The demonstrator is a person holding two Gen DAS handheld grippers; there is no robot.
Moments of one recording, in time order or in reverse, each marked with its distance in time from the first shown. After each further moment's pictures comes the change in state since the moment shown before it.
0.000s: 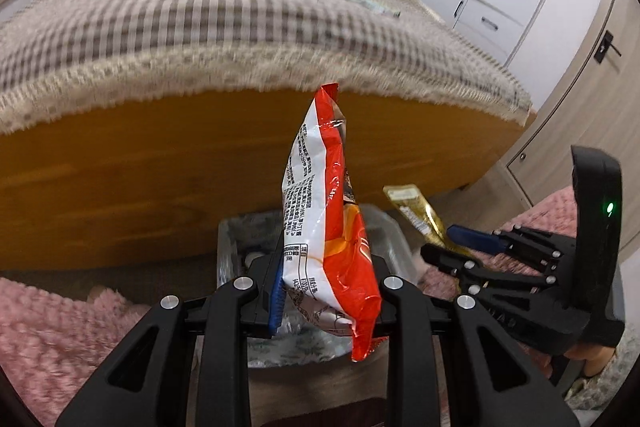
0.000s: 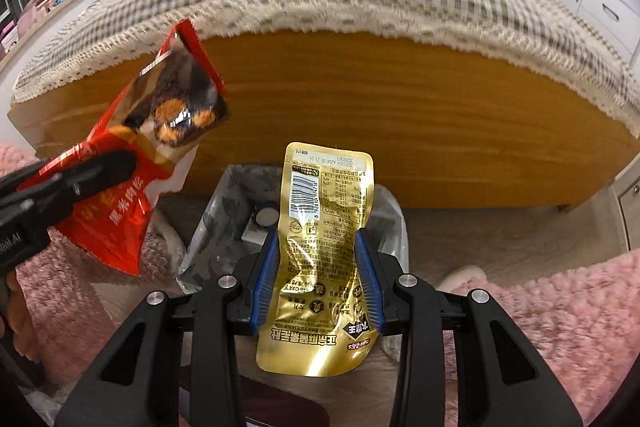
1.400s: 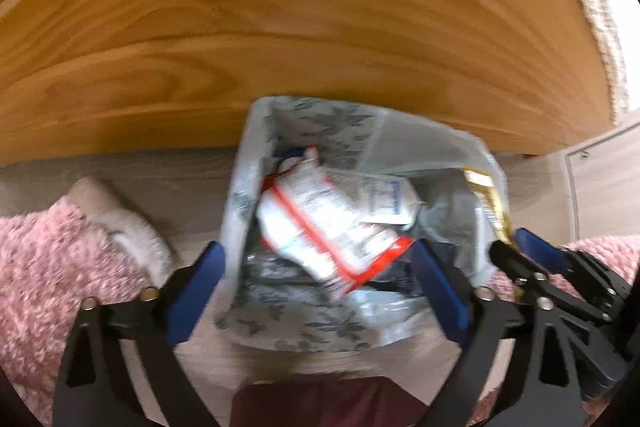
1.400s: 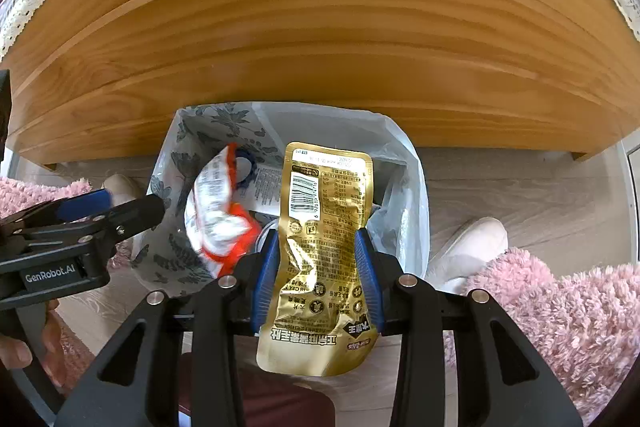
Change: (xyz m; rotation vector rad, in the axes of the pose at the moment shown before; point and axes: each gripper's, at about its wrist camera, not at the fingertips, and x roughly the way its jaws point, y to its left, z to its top) left arm 0.126 0.053 -0.033 -0.253 0.352 0.155; right arm 0.082 -0.012 -0.007 0.068 0.218 -0.037
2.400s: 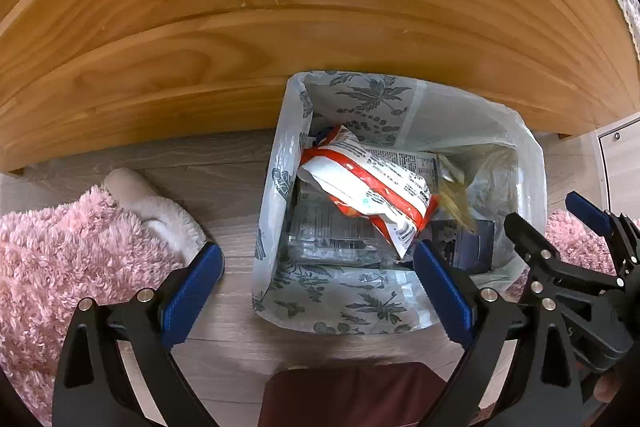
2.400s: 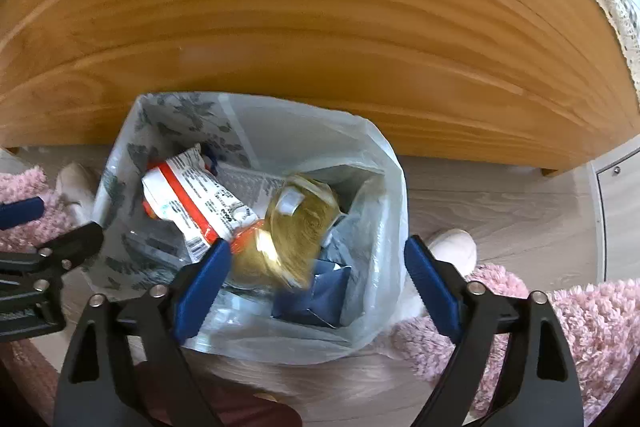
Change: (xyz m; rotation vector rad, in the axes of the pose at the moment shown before) left arm 0.007 -0.002 -0.006 0.042 0.046 0.121; right arm 0.028 0.008 0.002 -0.062 0.003 -0.160
